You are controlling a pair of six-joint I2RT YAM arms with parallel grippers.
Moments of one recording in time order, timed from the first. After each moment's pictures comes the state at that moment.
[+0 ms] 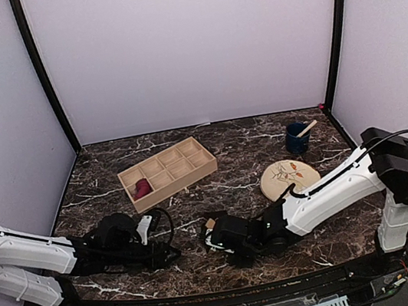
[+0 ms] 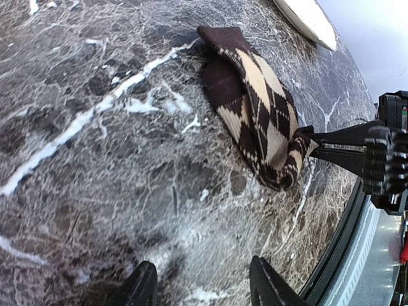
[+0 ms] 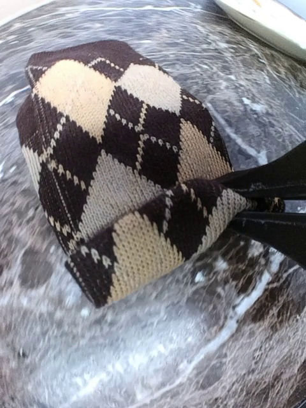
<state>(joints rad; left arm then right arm) -0.93 1.24 0.30 0.20 0.17 -0.63 1.34 1.83 1.01 -0.26 0.38 -0.02</state>
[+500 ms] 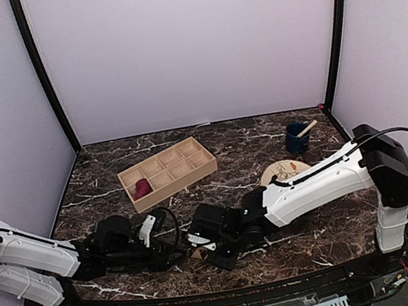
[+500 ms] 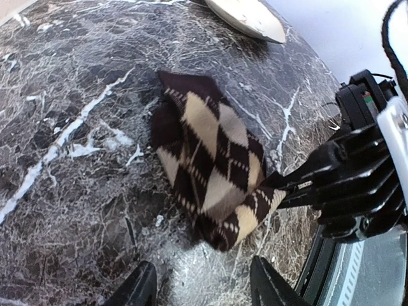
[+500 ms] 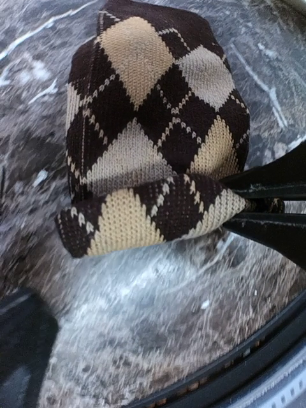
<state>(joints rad) -0.93 1.30 0.25 0.46 0.25 -0.48 1.32 1.92 1.27 -0.50 0.12 0.17</state>
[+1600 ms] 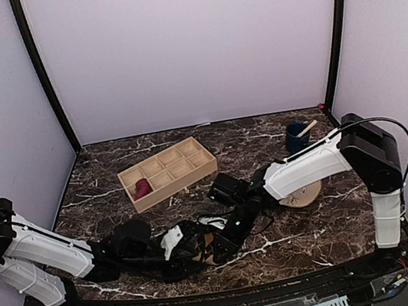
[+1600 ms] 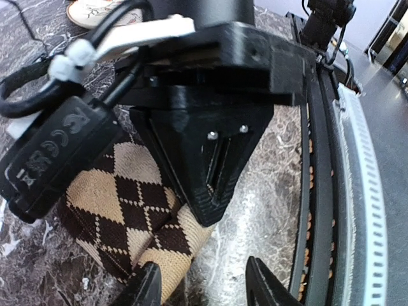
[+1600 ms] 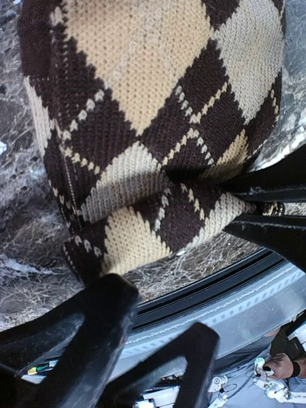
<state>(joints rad) -1.08 1.44 0.35 0.53 0.27 -0.11 1.06 1.99 1.22 -0.42 -0.62 0.23</state>
